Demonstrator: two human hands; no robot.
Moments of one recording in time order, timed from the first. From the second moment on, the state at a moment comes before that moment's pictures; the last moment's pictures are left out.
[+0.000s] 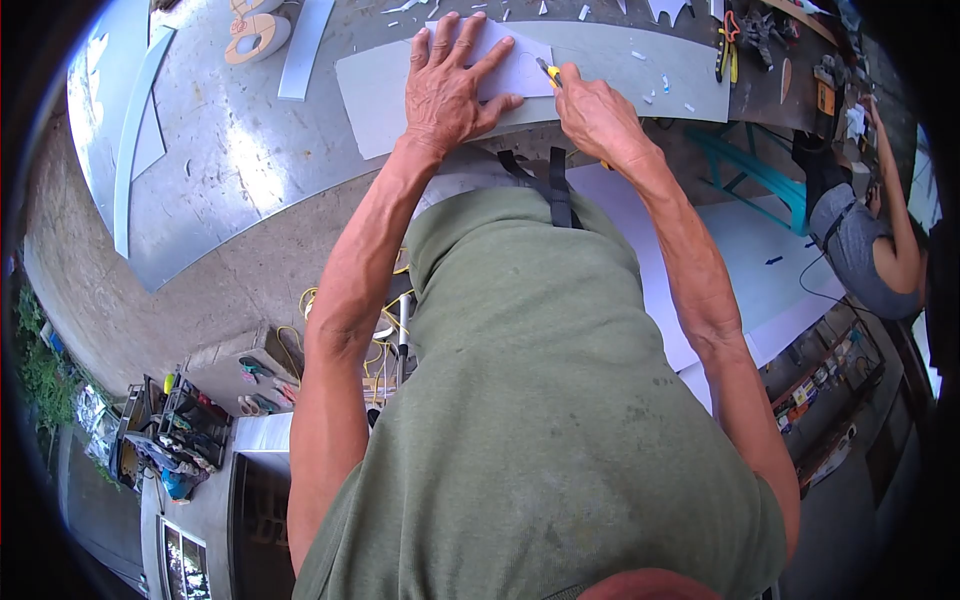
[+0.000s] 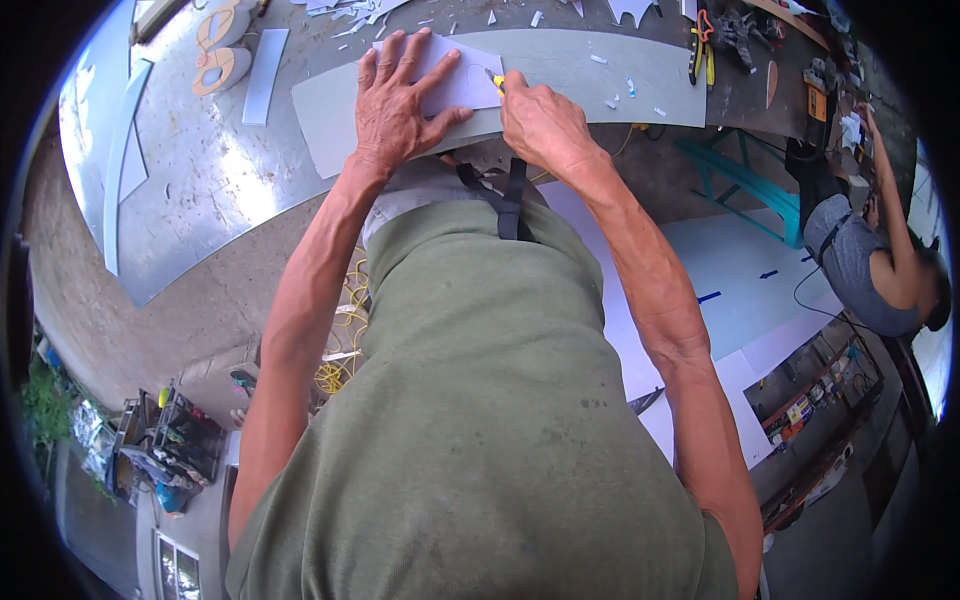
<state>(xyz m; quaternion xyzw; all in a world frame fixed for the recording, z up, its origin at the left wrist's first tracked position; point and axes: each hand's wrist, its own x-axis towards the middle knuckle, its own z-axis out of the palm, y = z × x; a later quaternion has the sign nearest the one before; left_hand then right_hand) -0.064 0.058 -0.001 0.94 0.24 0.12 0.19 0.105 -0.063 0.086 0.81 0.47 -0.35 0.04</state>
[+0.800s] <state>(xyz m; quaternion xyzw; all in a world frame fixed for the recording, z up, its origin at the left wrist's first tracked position) -0.073 0.040 0.009 0.92 0.29 0.12 0.24 0.144 -0.043 0.110 0.79 0.45 -0.40 0.11</state>
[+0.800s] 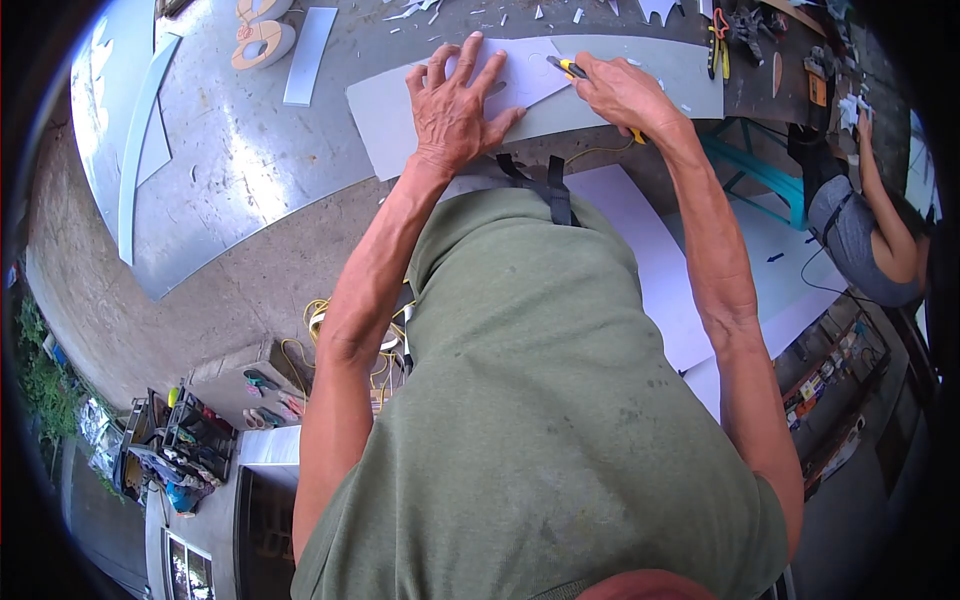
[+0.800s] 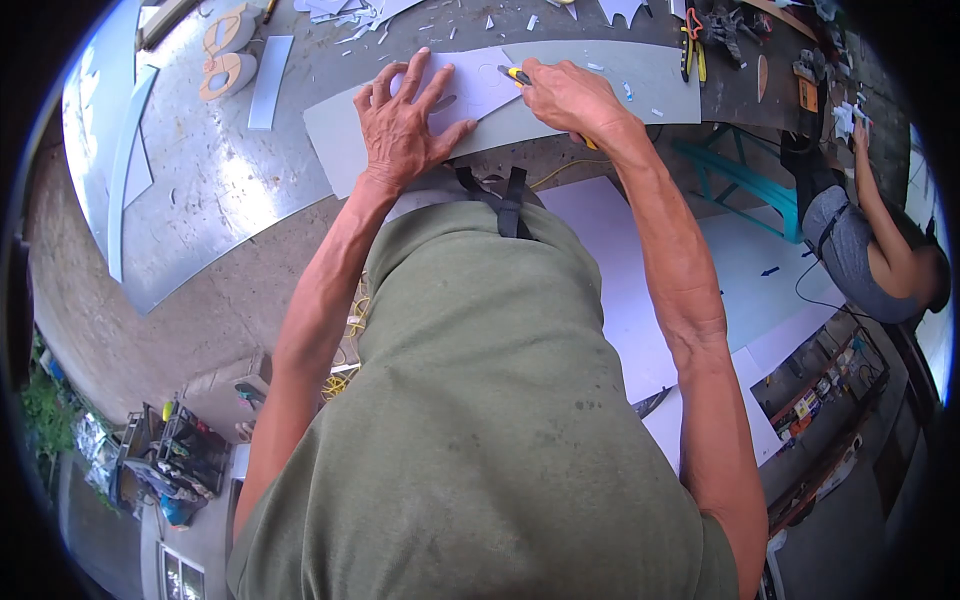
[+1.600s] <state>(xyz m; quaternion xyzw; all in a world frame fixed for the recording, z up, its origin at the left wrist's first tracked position) -0.067 0.031 0.001 0.95 0.25 0.09 0.18 0.104 -0.071 0.080 0.84 0.42 -0.34 0.00</state>
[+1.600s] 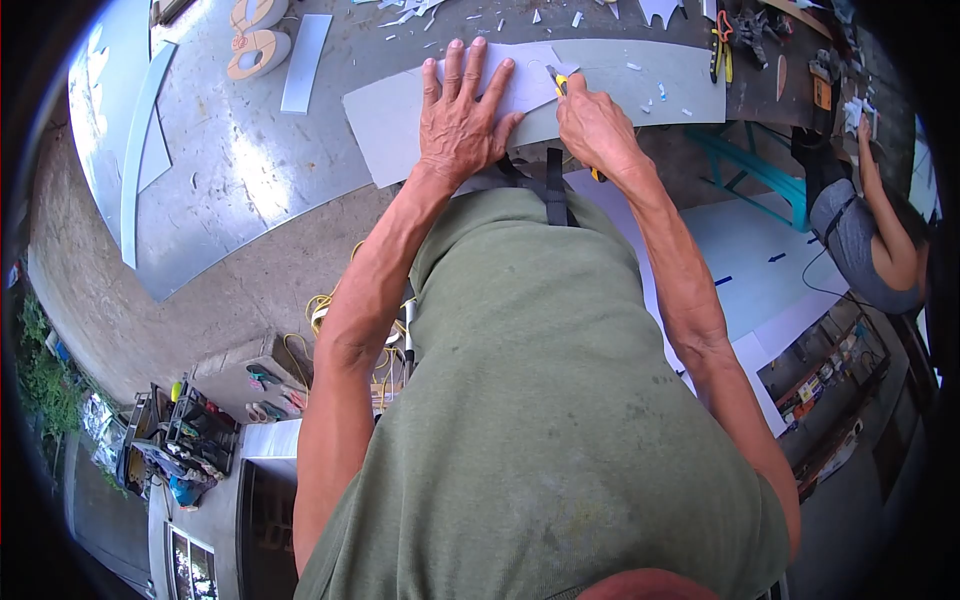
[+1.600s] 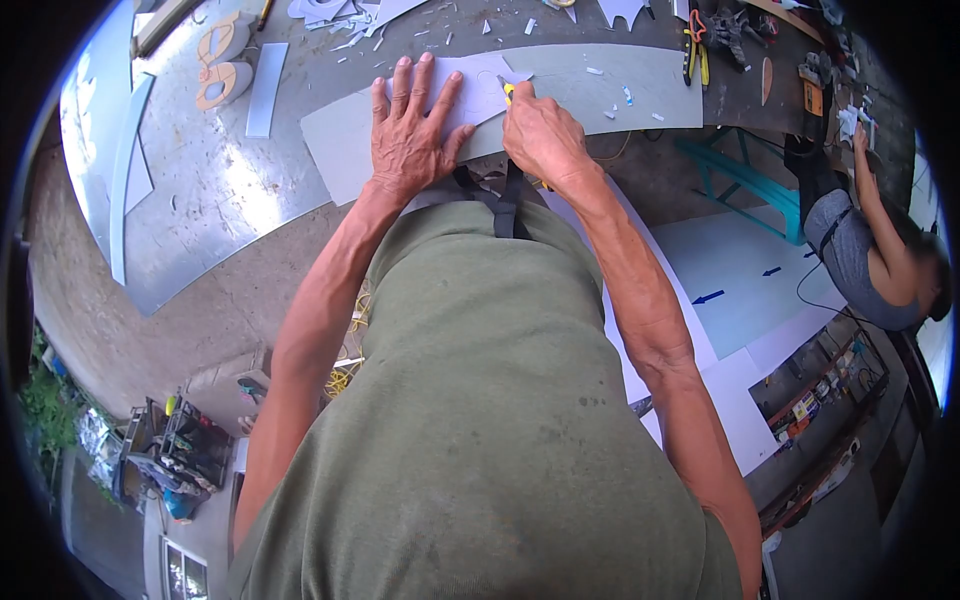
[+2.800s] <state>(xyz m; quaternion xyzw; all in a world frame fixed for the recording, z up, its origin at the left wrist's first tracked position) -0.057 0.023 0.005 0.94 0.21 0.10 0.25 0.143 -0.063 0.099 0.78 0.55 -0.28 0.09</state>
